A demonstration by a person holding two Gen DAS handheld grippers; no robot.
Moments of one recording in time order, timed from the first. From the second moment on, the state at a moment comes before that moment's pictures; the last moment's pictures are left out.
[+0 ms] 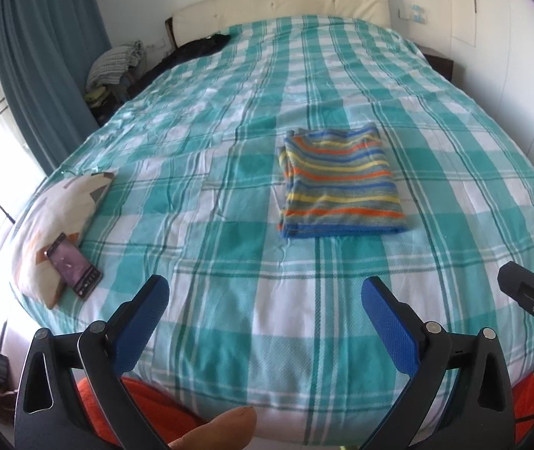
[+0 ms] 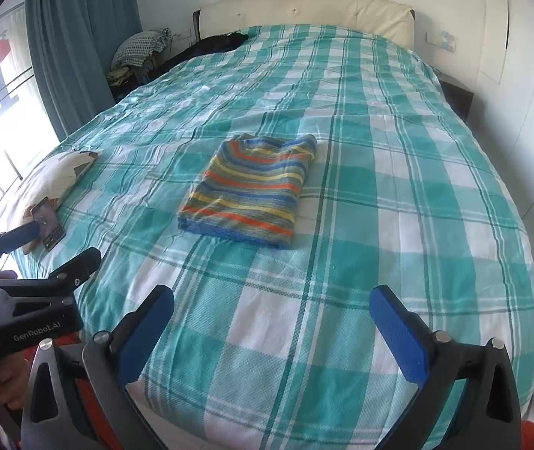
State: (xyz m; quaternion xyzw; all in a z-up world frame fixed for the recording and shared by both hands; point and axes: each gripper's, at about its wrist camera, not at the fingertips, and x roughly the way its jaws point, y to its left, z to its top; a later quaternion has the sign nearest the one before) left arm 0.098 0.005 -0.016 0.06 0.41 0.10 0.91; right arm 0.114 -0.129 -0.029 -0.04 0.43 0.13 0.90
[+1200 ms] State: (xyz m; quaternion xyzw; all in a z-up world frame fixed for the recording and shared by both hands) left arm 0.083 -0.003 -0.004 0.03 0.43 0.07 0.90; right arm 0.087 -0.116 -0.012 -0.09 0.43 0.10 0.89
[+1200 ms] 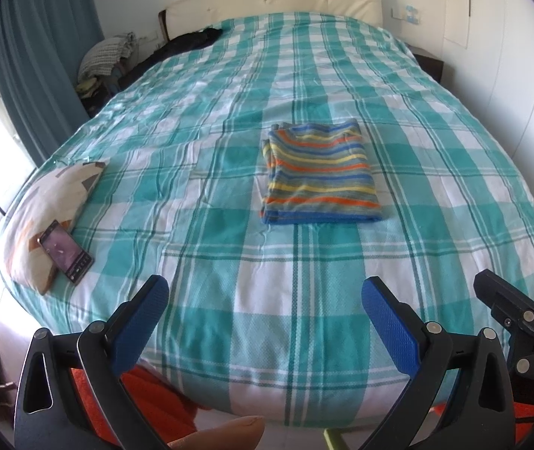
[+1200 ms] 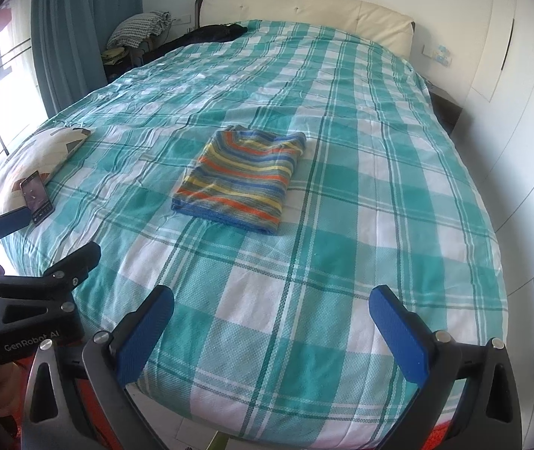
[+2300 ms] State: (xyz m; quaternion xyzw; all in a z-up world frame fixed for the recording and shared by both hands) left arm 0.085 -0.002 0.007 0.01 0.45 0.07 0.89; right arm 0.088 -0.120 0.002 -0.10 0.43 0.07 0.89
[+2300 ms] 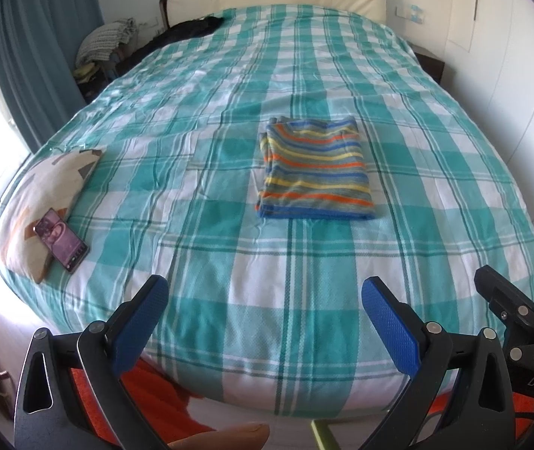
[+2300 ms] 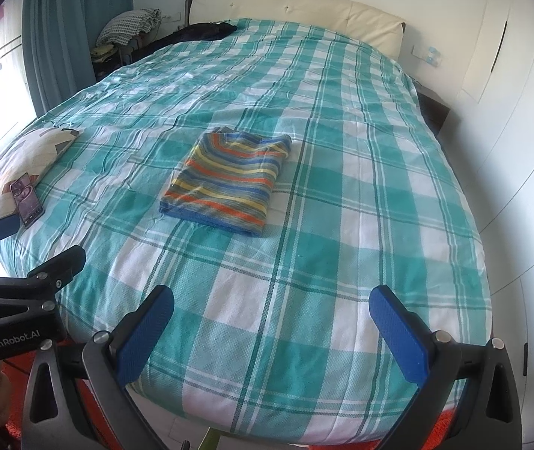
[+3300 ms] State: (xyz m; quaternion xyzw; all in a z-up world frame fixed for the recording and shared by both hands) left arm 0.084 -0.003 0.009 0.02 0.43 0.07 0.90; right arm 0.086 -0.120 0.004 -0.10 0.43 0.07 0.89
